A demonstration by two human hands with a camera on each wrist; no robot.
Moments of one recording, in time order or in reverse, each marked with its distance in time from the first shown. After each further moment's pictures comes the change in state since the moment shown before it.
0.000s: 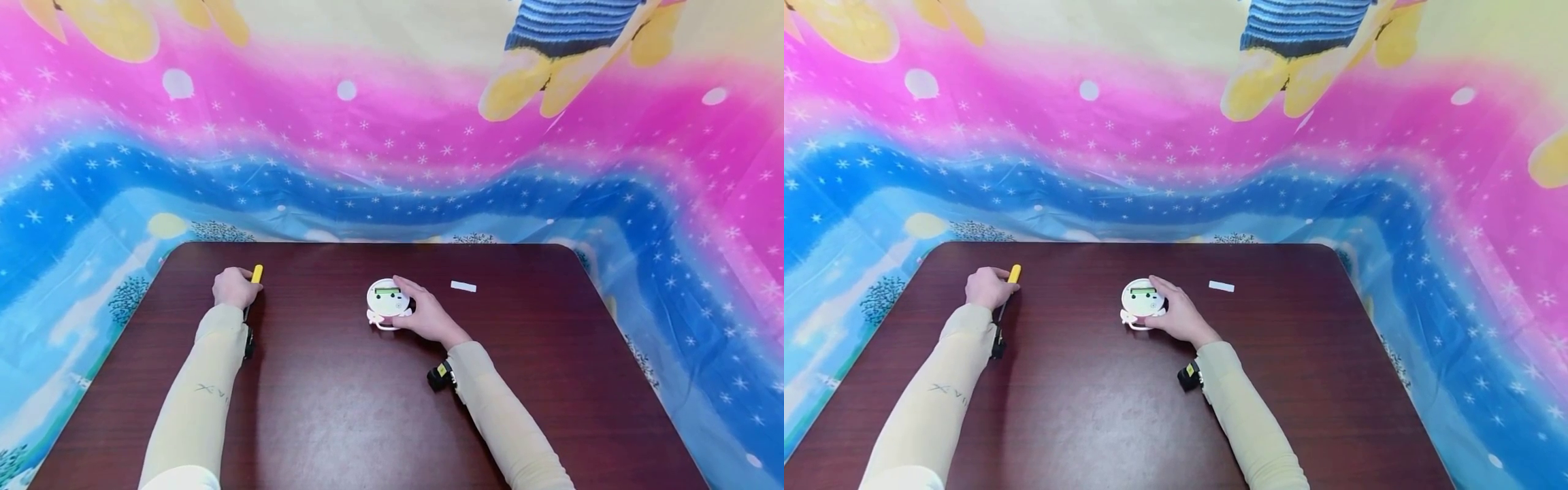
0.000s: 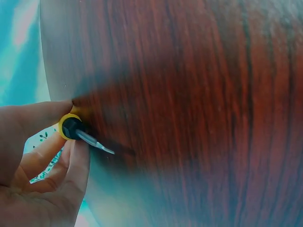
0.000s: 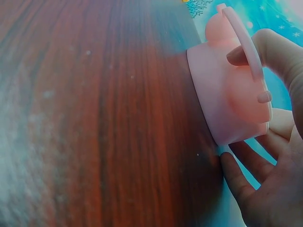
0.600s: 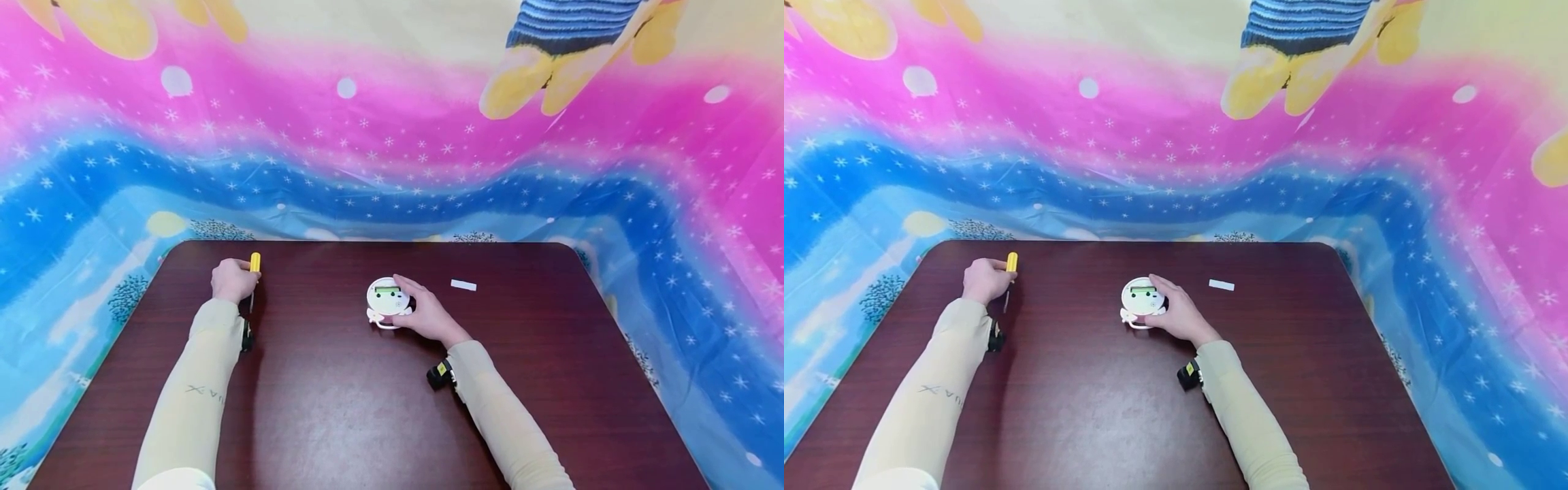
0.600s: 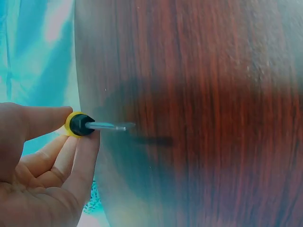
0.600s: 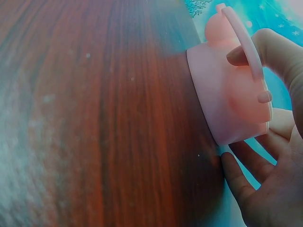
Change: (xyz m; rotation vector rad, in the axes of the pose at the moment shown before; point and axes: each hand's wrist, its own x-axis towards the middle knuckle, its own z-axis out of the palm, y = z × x) left_hand -0.001 0.013 -0.015 -0.078 0.008 -0.028; right_hand 0.001 0.001 0.001 0.022 0.015 -0.010
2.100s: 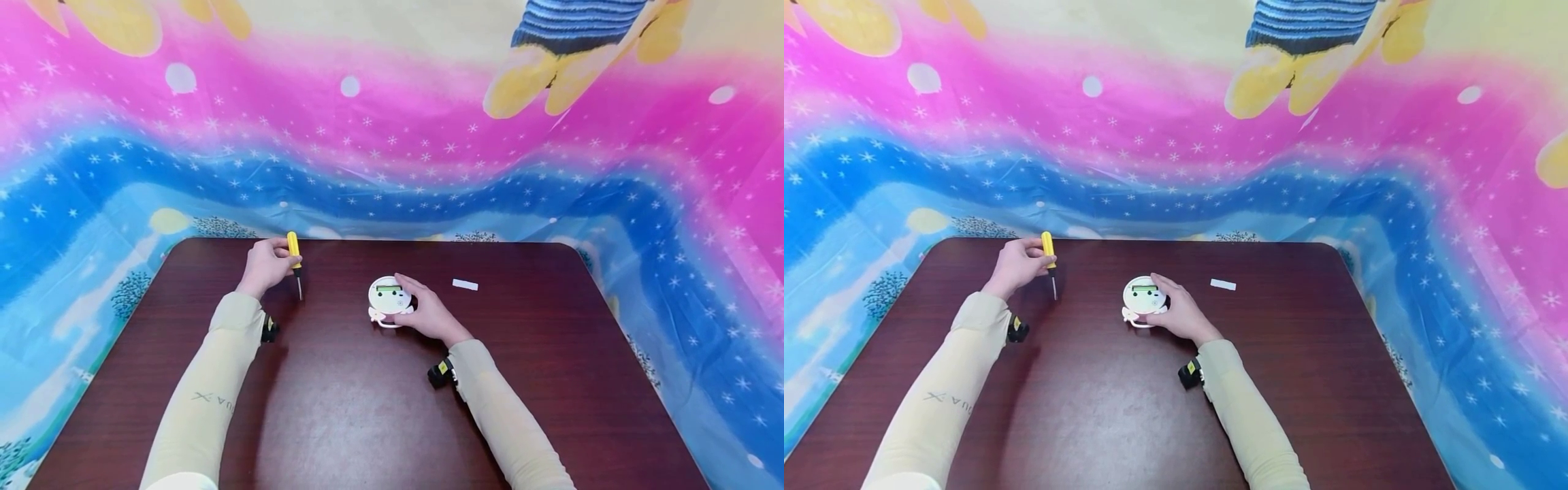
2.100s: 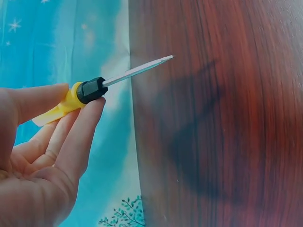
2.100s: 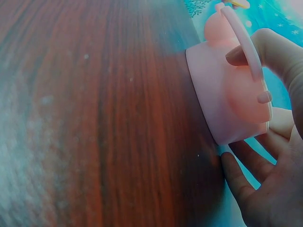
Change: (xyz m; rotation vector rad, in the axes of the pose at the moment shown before) left_hand -0.013 0.058 0.014 -0.372 -0.113 0.236; right_hand 0.001 -0.001 0.000 -0.005 -0.016 0.022
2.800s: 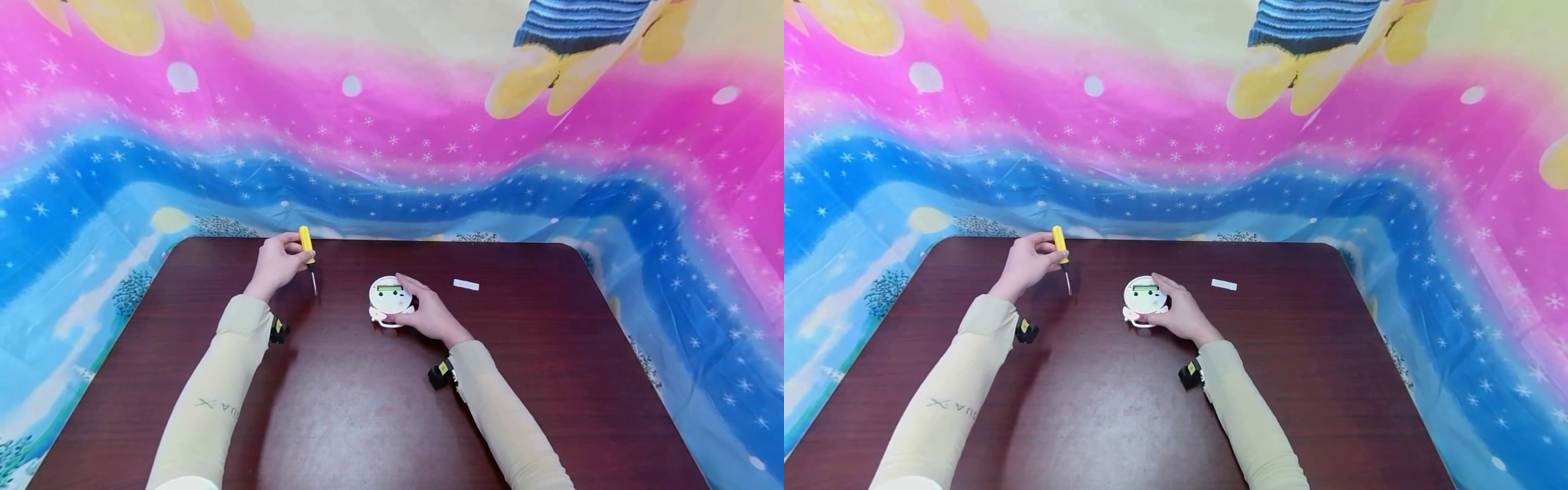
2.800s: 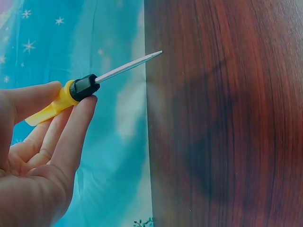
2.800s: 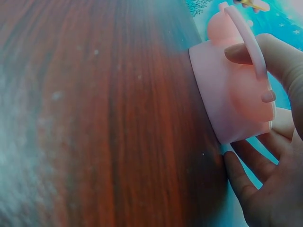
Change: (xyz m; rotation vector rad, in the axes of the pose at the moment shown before) left_hand -0.003 0.012 0.015 -0.107 0.004 0.094; right_hand -0.001 0.001 0.002 -0.011 0.027 -0.033
